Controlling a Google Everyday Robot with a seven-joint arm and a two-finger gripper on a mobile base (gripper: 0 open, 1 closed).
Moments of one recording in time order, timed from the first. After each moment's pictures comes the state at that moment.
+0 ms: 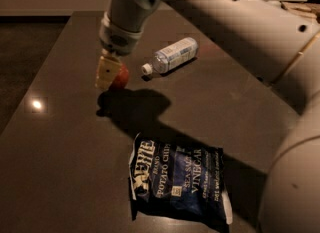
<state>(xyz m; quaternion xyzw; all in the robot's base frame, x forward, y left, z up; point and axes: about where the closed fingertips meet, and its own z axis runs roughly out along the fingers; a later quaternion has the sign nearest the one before) 0.574 0.123 0.900 -0.68 0.69 0.15 0.19</state>
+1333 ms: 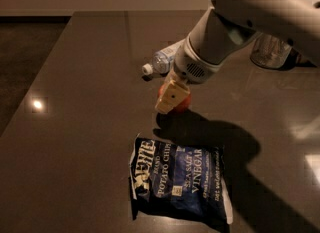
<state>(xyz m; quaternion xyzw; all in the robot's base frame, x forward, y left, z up) 0.512 -0.034 0.887 -0.57 0.78 0.13 0.22</state>
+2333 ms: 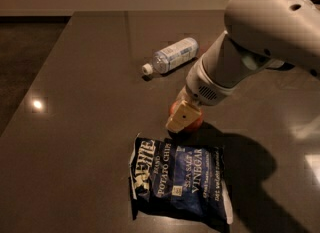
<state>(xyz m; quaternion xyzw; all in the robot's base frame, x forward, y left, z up) 0.478 -0.060 0.862 -0.54 0.80 0.12 0.21</state>
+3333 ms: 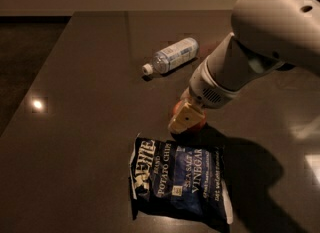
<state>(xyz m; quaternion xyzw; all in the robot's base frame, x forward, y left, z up) 0.468 -0.066 0.863 -0.53 0.81 0.12 0.21</state>
